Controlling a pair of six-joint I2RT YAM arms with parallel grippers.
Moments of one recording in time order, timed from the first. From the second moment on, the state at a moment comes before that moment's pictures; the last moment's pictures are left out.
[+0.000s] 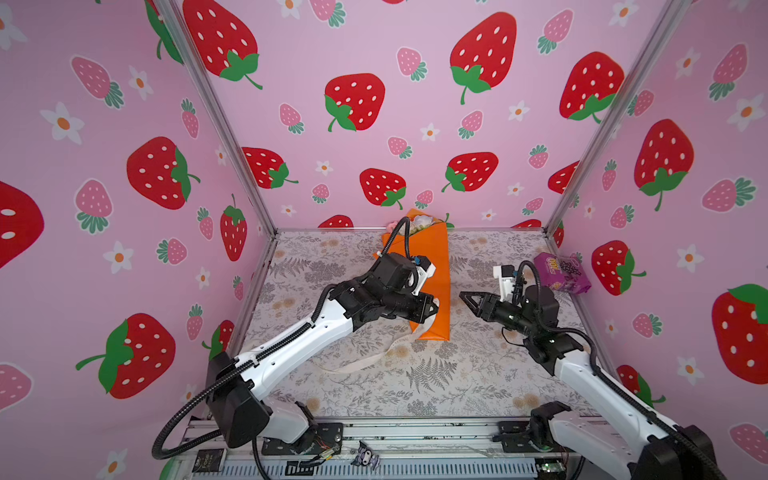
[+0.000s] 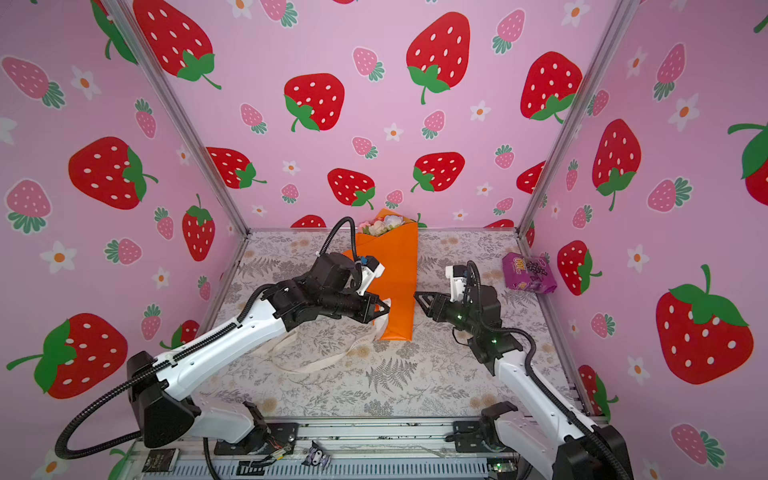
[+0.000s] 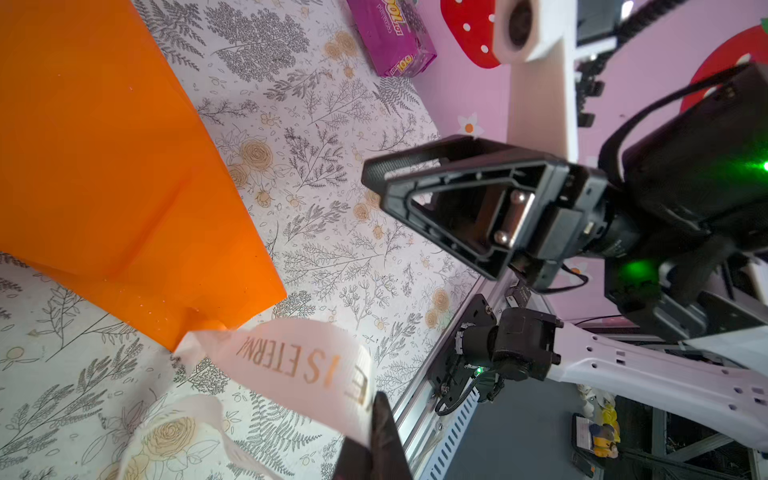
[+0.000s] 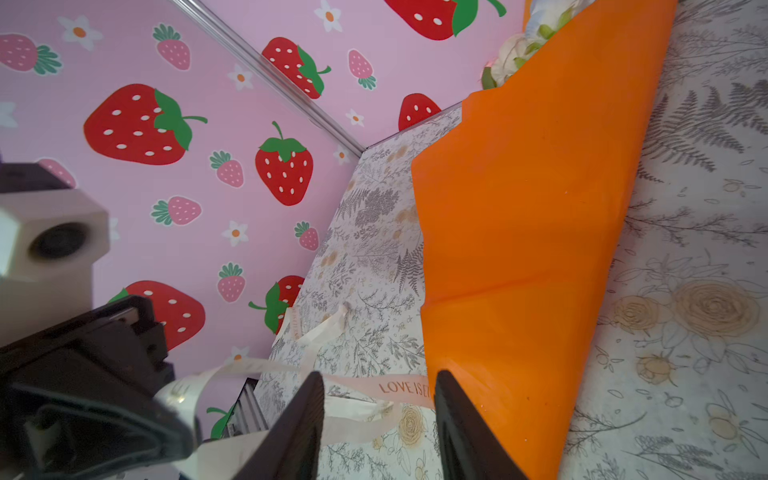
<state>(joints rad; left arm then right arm) -0.80 1.44 1.35 -0.62 0.37 -0.45 0.42 0.94 0.53 0.17 -0.57 0.67</state>
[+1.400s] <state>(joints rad) -0.40 1.19 1.00 -0.81 0.04 -0.69 0.78 0.66 0.44 0.11 0.00 0.61</state>
